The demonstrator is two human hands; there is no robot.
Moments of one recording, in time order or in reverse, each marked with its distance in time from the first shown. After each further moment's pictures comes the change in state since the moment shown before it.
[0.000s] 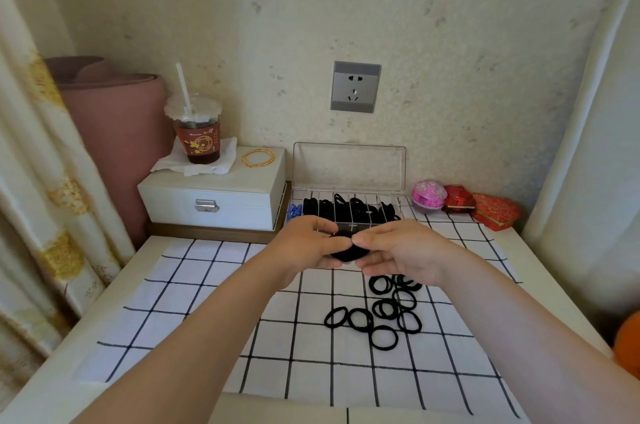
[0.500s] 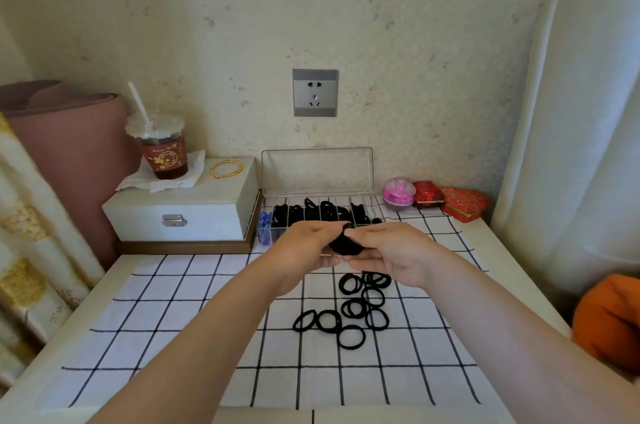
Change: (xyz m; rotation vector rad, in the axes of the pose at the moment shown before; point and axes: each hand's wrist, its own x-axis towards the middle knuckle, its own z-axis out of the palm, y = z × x) left_hand 0.001 0.015 0.051 -0.015 -0.084 0.034; right_hand -0.012 0.011 -0.029 0.274 0.074 -0.044
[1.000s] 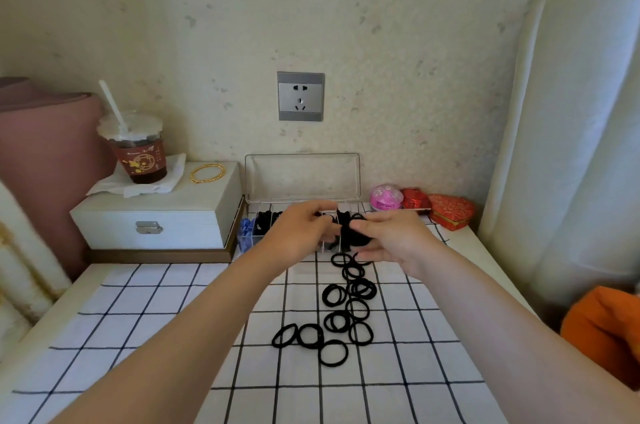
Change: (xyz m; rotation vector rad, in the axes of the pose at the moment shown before) left_hand 0.033 0.018 0.009 0.375 0.121 0.178; right_hand 0.015 -0.018 -0.028 -0.162 0.217 -0.123
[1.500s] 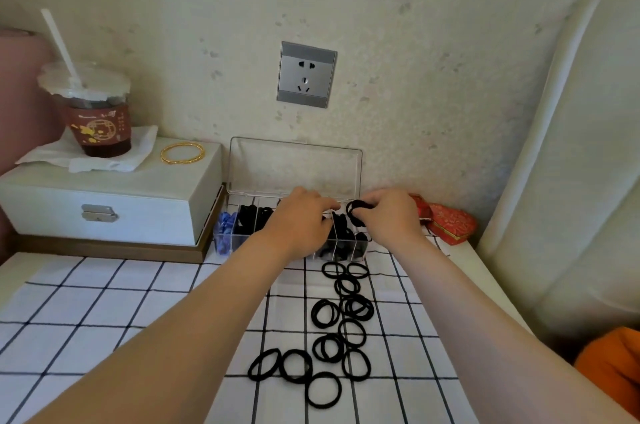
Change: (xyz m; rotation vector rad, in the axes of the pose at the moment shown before) left_hand 0.086 -0.048 0.009 0.741 0.047 0.324; right_hand 0.087 0.004 0.003 -0.780 0.361 -0.371
